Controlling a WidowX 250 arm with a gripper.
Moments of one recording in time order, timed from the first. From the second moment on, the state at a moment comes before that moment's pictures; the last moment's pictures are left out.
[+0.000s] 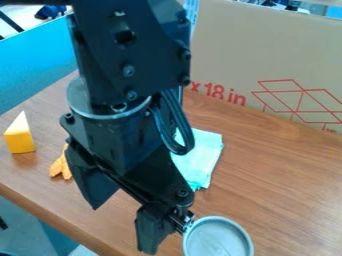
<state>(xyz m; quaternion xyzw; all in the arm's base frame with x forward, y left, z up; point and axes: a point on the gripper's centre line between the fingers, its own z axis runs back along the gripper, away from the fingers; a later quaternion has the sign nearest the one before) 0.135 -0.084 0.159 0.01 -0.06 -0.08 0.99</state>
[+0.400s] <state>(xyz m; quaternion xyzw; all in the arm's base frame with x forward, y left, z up) 0.151 -0.099 0.139 0.01 -0.05 -0.07 1.00</state>
